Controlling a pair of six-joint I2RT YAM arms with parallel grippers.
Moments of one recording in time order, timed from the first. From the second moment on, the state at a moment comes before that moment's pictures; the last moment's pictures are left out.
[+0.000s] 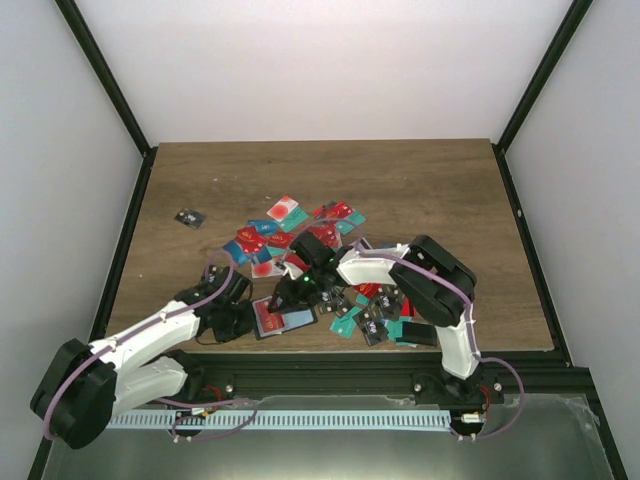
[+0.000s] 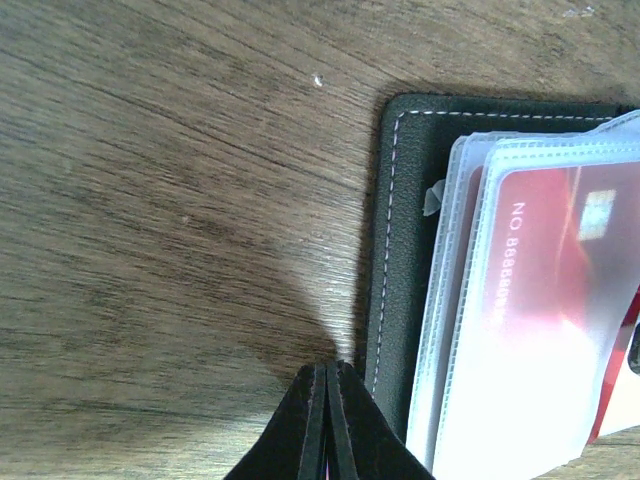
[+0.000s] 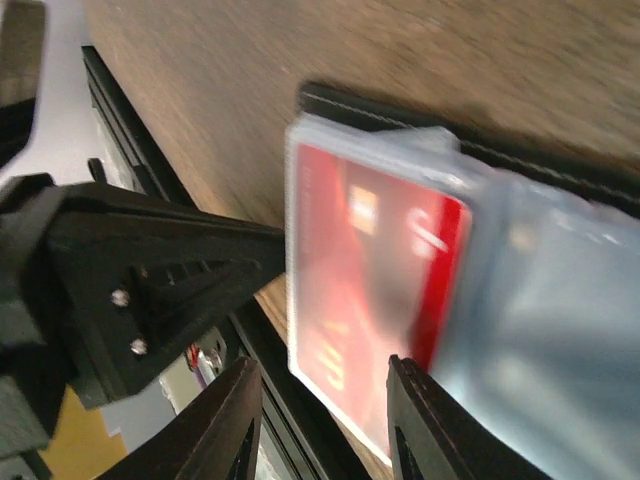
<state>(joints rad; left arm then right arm) -0.60 1.05 0.42 -0.65 0.12 -0.97 0.90 1.99 1.14 -0.15 -0.80 0.71</state>
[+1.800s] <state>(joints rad) -0.66 1.75 1.27 -0.47 0.52 -0.52 0.44 1.03 0.39 -0.21 -0.49 1.08</state>
